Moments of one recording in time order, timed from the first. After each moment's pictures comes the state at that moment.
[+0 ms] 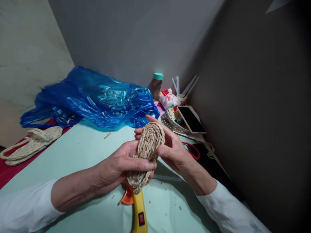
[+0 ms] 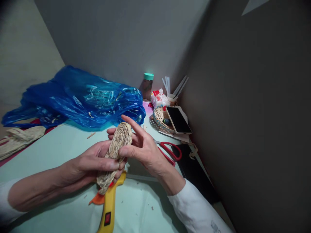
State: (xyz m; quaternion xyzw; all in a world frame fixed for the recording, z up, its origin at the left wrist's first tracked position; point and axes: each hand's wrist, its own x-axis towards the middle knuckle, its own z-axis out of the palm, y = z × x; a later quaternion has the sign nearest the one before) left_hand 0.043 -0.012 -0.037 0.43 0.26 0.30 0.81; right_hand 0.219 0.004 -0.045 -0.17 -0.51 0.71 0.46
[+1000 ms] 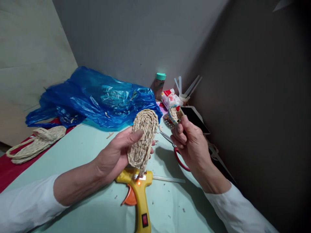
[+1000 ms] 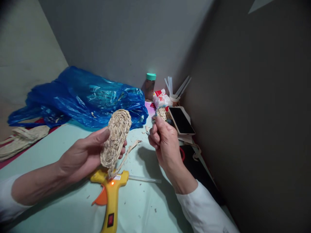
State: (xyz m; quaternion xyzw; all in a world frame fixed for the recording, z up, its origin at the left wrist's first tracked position) left_hand 0.038 -0.002 -0.030 0.32 0.31 0.45 0.77; right_hand 0.234 0.021 -0.039 -0.32 -0.40 0.58 0.64
